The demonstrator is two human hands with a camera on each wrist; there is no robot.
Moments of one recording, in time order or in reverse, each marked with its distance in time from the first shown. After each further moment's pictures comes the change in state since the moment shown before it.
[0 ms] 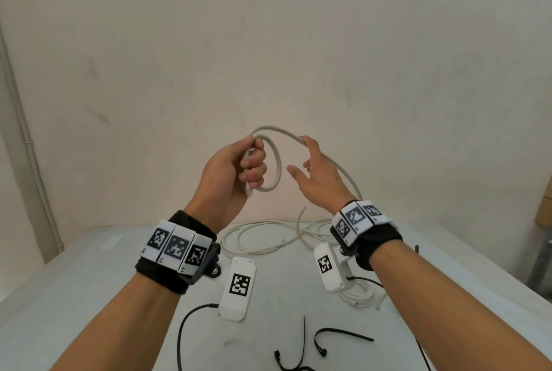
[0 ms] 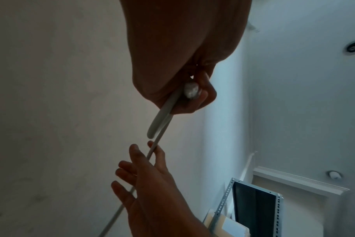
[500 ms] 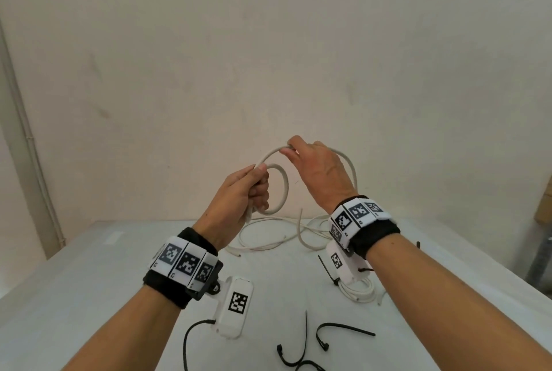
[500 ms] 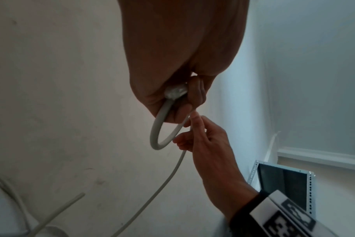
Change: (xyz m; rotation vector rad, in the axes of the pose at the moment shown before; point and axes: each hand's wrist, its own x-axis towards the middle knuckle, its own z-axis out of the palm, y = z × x) left_hand -0.014 -0.036 -0.022 0.337 0.061 -0.040; right_hand 0.000 -0.018 0.005 -0.452 0.243 -0.354
